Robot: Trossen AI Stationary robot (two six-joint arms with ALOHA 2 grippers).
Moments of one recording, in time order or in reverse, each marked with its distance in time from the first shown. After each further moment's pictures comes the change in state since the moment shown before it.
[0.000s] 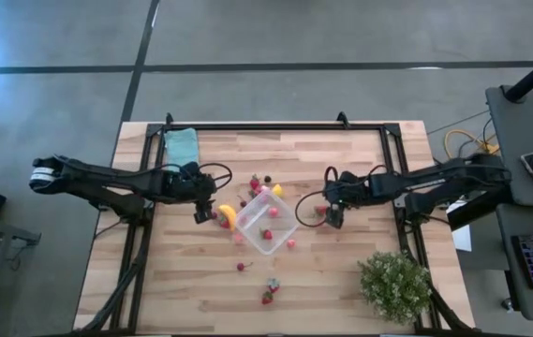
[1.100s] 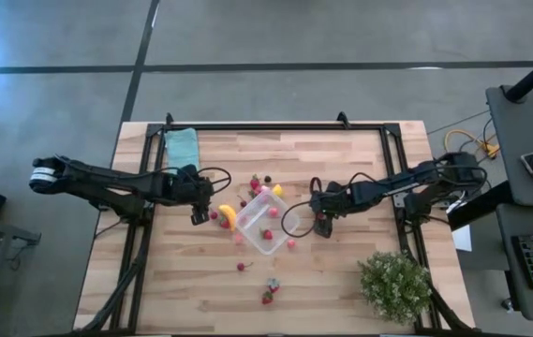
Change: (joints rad) left arm 0.000 -0.001 -0.062 0.002 0.000 0.003; right arm 0.051 0.225 0.084 0.075 -0.052 0.050
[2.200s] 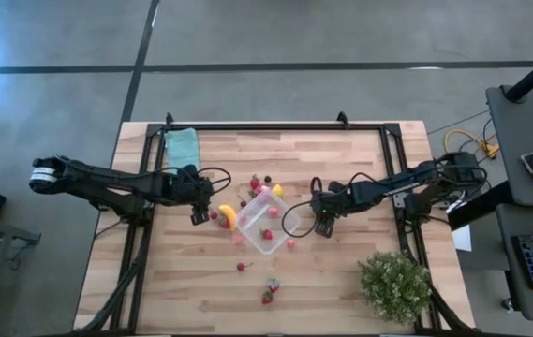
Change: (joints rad) left arm 0.000 0.000 -0.002 0.001 0.000 0.001; right arm -0.001 0.002 -0.001 -0.018 0.011 0.007
